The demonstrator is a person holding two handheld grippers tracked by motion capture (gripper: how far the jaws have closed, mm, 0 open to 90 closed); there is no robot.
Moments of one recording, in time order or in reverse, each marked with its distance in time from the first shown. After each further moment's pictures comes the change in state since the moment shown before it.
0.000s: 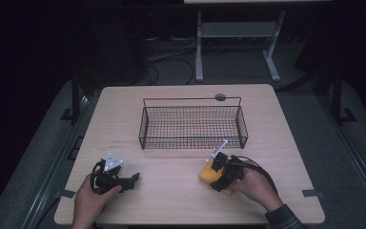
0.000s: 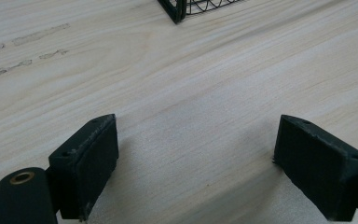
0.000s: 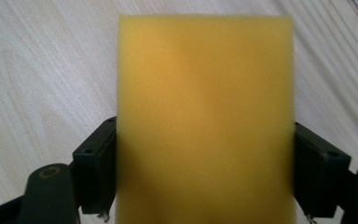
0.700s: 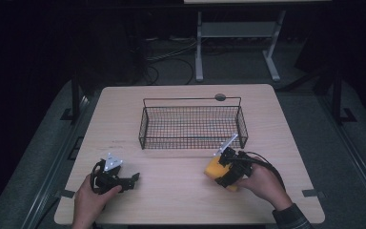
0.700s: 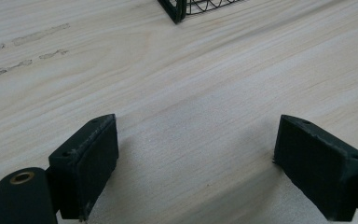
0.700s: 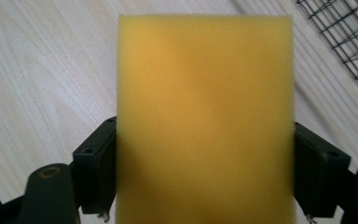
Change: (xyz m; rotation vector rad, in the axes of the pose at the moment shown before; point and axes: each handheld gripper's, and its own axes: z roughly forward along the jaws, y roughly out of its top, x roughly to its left) left arm 0.000 0.000 0.000 -0.003 0.000 -0.003; right arm -0.009 -0.006 -0.029 -0.034 0.004 0.049
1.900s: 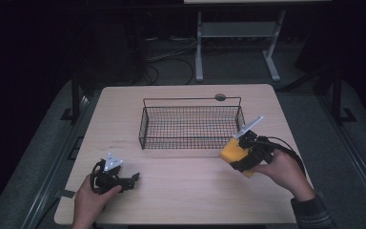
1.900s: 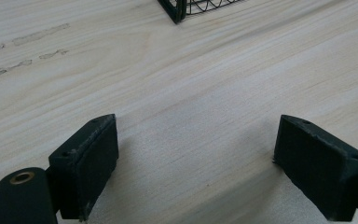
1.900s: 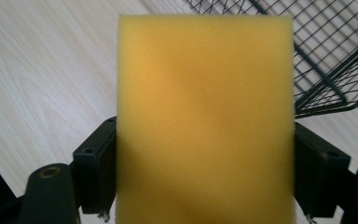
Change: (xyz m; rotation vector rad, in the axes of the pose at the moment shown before) left arm 0.000 0.000 0.000 0.000 0.001 0.002; right arm -0.035 -0.008 -0.061 -0.072 -0.052 0.079
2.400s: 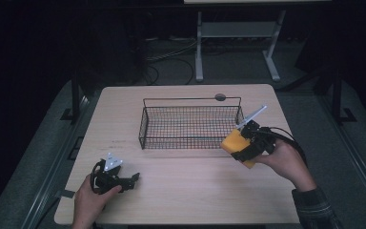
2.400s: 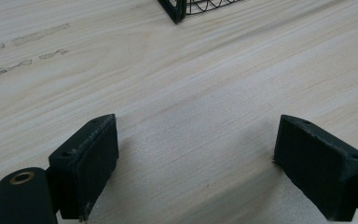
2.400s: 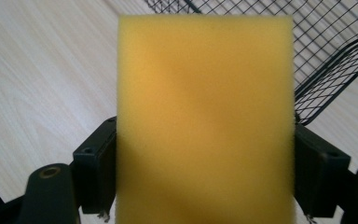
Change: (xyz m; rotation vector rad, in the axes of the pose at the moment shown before) left arm 0.000 0.000 0.000 0.000 -0.001 -0.001; right arm -0.015 0.014 -0.013 -0.021 -0.015 0.020
